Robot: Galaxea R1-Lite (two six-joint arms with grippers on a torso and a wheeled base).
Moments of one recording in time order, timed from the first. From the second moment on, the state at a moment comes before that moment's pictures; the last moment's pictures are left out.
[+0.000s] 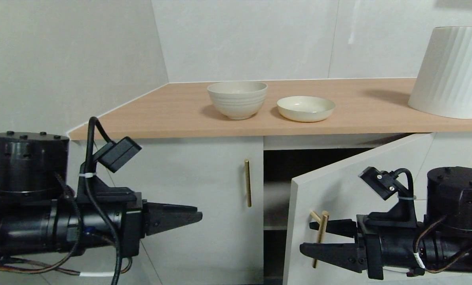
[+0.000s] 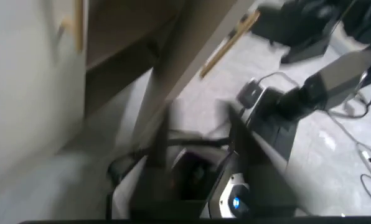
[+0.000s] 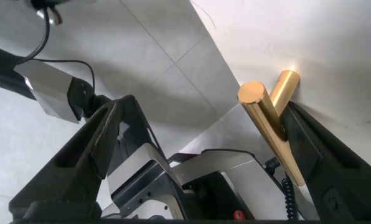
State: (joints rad) left arm -0.37 1.40 -0.67 -0.28 -0.72 -0.21; right arm 0.60 1.59 -0.42 -0.88 0.64 0.39
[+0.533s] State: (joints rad) left arm -0.55 1.75 -0.71 -0.78 -0.69 -0.40; right arm 0.60 1.58 -0.42 -0.88 0.63 0.39
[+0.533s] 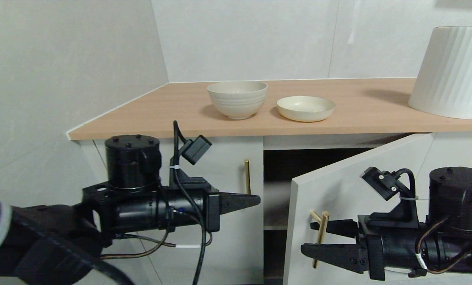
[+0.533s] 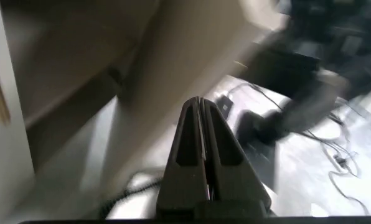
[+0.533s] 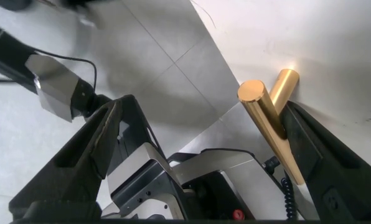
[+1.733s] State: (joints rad) left arm -0.74 2.11 -0.84 -1.11 -0.53 -0.41; right arm 0.56 1.39 -0.38 -0.65 0.44 0.22
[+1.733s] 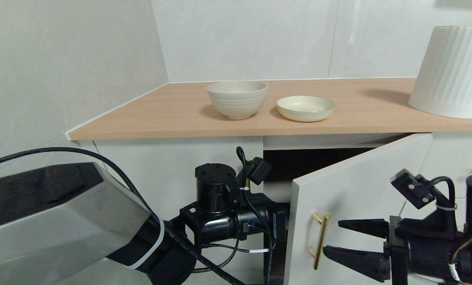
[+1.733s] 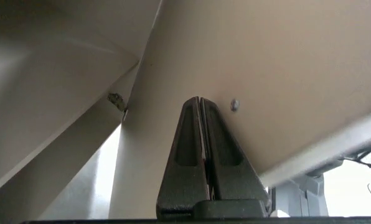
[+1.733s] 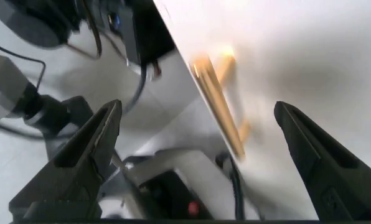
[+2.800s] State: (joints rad) left arm -0.79 2.09 -0.85 -1.09 -0.49 -0.47; right arm 0.54 1.14 -0.40 -0.38 0.44 0.22
